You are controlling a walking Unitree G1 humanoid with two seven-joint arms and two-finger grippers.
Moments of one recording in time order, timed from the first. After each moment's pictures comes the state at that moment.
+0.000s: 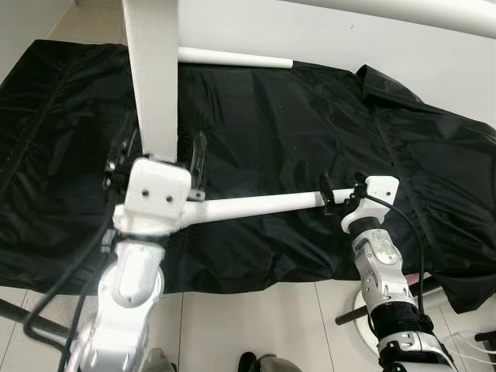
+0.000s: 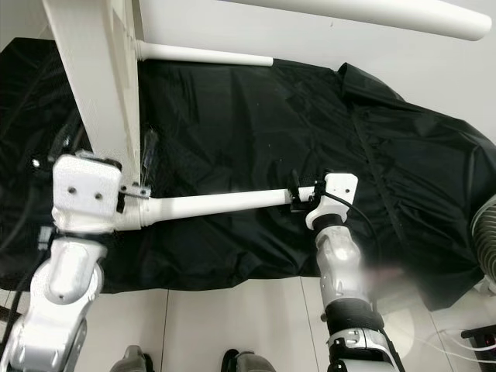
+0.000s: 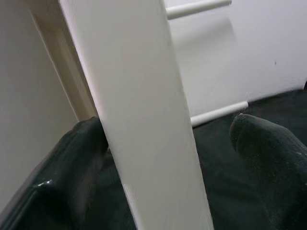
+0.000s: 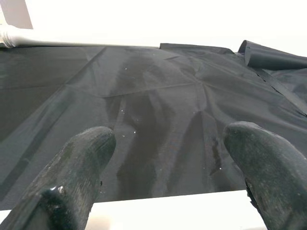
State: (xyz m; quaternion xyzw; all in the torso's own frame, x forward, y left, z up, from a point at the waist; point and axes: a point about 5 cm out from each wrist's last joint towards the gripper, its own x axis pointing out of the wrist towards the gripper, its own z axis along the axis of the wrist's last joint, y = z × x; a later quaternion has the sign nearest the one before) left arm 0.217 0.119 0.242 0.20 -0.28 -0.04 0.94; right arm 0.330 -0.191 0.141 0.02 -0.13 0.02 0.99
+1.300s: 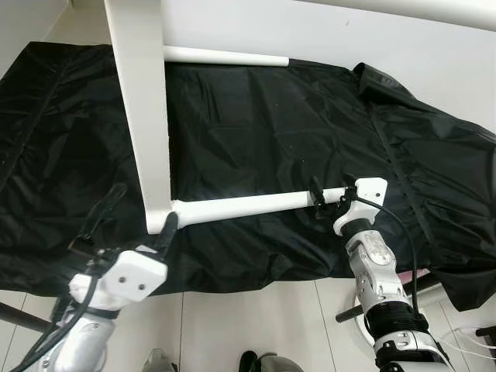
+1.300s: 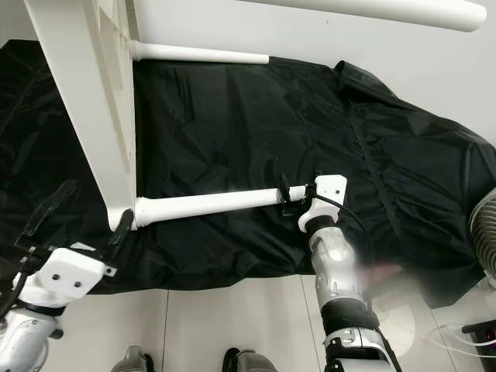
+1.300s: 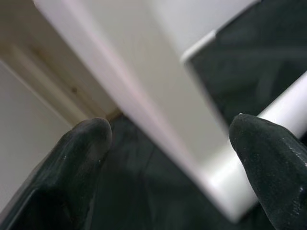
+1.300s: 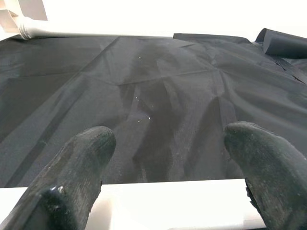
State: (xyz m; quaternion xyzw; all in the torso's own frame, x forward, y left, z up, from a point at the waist) left arm 0.184 0.185 0.178 0.35 -0.21 -0.07 0.91; right arm 0.331 -0.180 0.135 0.02 -0.11 0.06 0.99
